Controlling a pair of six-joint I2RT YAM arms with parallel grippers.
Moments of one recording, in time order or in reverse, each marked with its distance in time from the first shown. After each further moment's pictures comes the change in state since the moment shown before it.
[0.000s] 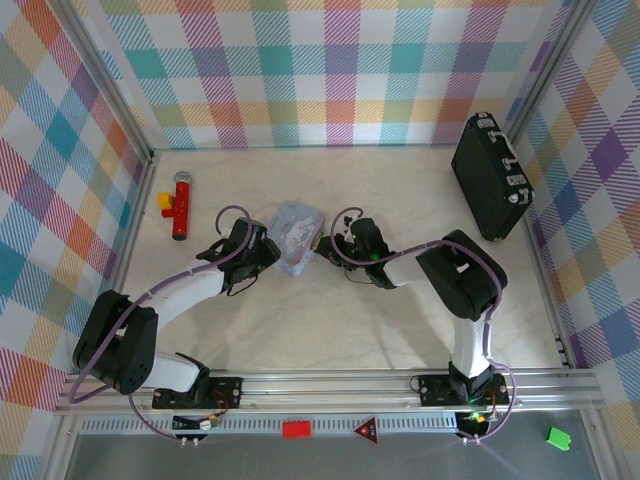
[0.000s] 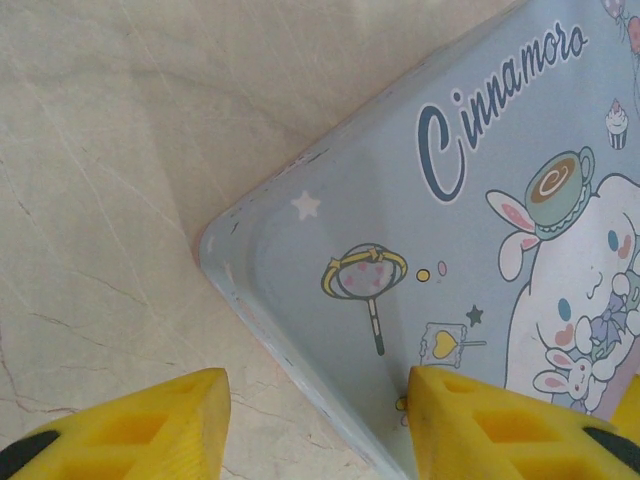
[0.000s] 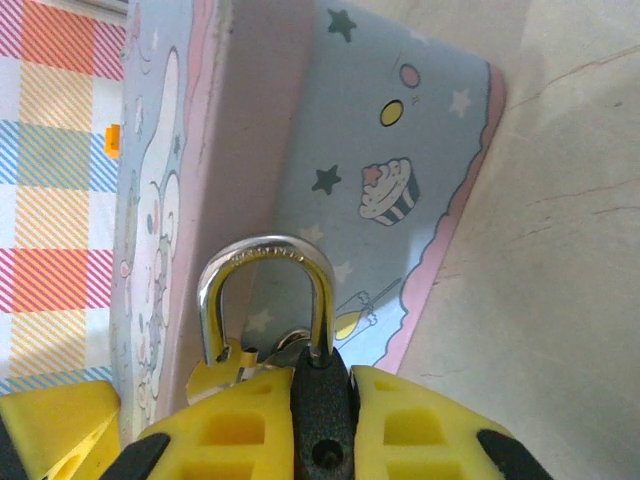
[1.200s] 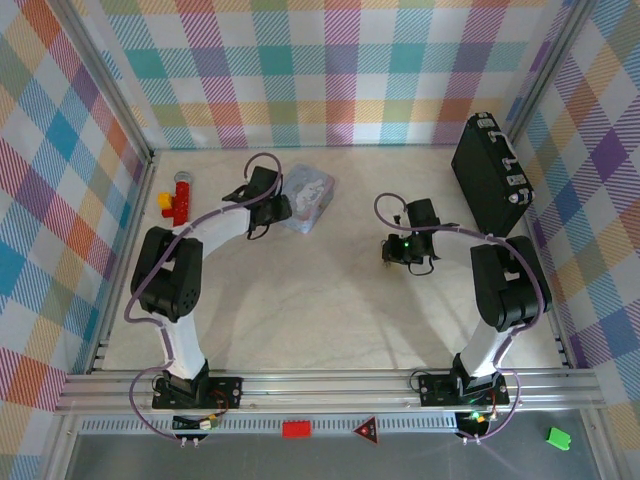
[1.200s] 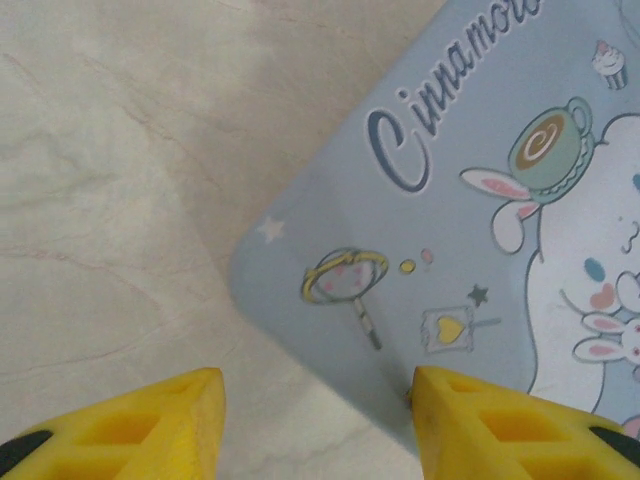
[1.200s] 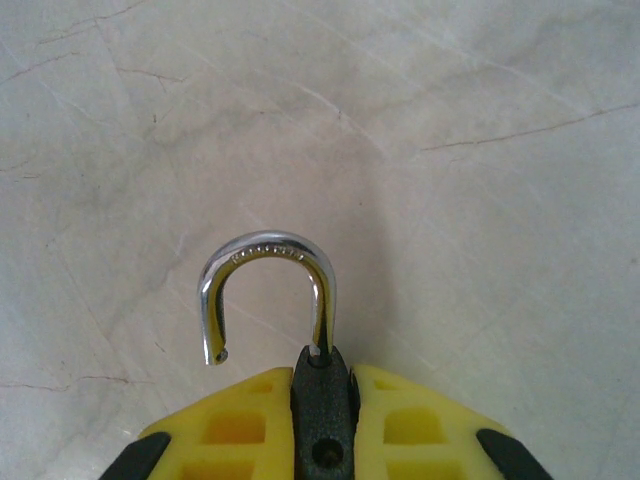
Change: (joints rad) left arm 0.100 0.466 0.544 -0.076 -0.030 0.415; right arm -0.381 -0.185 0.087 -0.901 0.006 -0.723
